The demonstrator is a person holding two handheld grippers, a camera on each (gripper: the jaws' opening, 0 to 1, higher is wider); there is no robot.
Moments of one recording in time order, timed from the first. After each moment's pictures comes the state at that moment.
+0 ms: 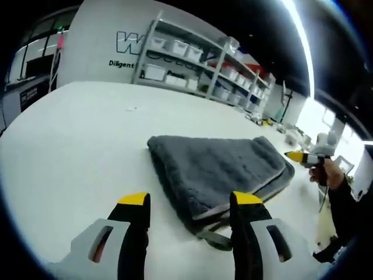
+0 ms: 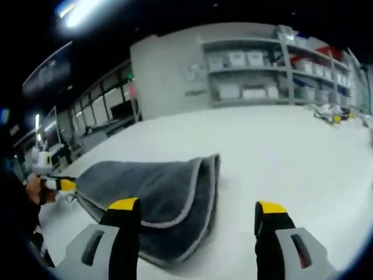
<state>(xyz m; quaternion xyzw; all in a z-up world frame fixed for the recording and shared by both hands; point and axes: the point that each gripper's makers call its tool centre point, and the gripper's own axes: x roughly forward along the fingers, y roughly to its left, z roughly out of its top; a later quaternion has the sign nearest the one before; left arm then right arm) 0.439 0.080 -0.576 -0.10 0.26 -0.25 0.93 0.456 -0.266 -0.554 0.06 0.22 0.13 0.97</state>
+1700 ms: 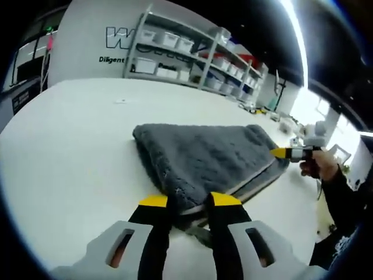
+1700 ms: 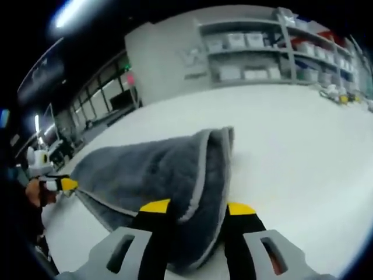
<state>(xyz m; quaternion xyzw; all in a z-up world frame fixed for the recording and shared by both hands) 0.430 0.061 -0.589 -0.07 0.28 -0.28 0.91 0.450 -0.240 -0.595 0.08 0.28 0.14 0.95</state>
